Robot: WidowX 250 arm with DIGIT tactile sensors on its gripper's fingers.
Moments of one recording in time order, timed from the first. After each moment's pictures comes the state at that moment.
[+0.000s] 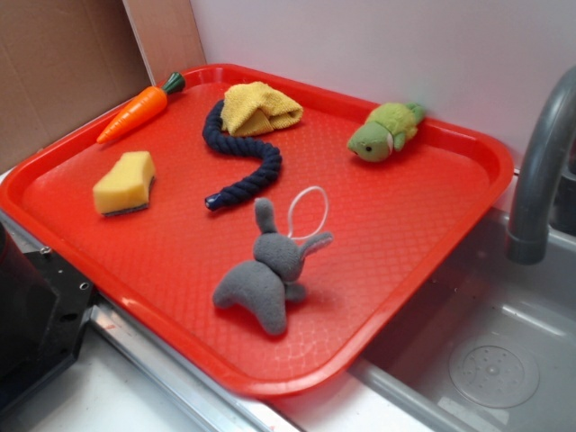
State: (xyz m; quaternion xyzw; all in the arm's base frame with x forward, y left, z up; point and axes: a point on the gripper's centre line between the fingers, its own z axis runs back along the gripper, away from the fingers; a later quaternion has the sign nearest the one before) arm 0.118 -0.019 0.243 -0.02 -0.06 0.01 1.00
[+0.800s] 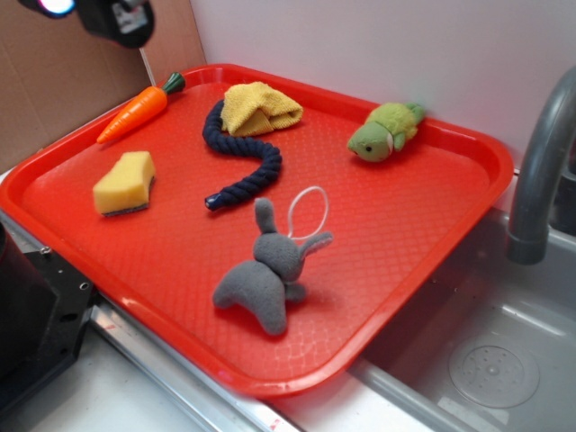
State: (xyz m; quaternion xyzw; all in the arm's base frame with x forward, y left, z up) arm 0.142 -0.067 0.206 0.01 -0.05 0.02 1.00
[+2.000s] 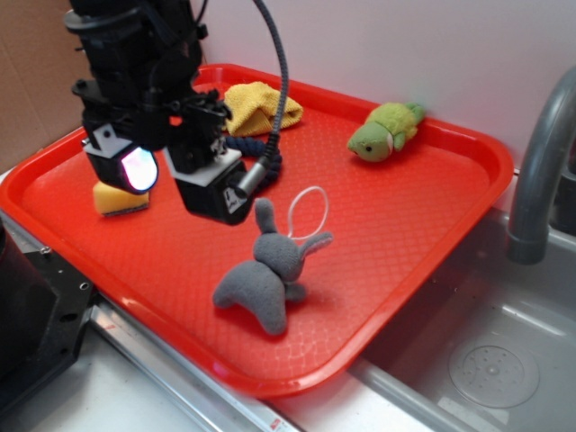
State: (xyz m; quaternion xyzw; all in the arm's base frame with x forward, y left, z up) arm 0.129 -0.119 0.118 -0.05 0.00 0.09 0.99
